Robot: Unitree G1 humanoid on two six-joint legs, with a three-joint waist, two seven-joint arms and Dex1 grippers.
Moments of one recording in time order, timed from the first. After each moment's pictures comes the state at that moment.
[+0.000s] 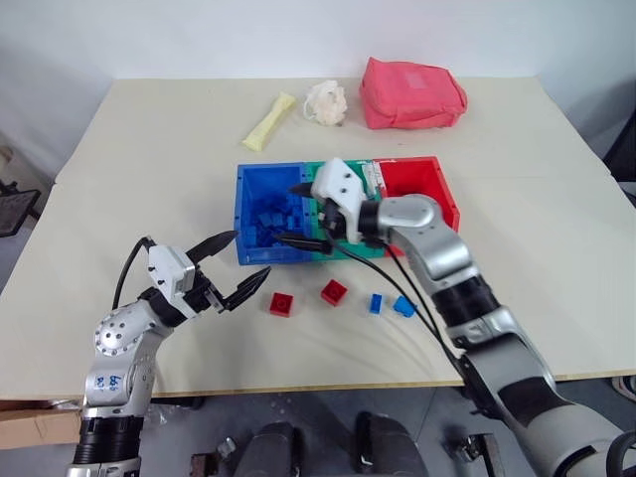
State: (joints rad) left arm -0.15 0.47 0.18 -0.10 -0.46 -0.02 -0.86; right arm -0.86 -0.34 0.26 0.19 0.21 0.25 1.00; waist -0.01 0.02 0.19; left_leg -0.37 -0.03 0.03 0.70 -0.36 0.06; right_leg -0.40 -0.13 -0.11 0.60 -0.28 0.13
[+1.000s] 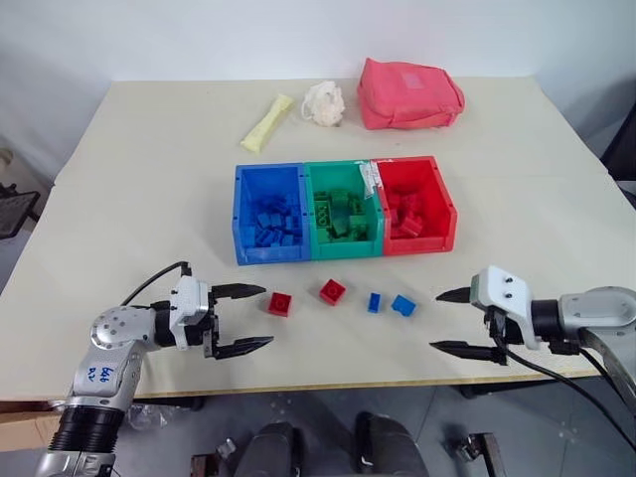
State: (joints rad) left arm -0.13 0.62 0.07 0.02 -0.46 -0.02 -1.23; right arm -0.12 -0.98 -0.07 -0.34 0.34 0.50 1.14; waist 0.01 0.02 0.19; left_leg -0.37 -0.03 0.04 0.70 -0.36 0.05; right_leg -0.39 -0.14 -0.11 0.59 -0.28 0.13
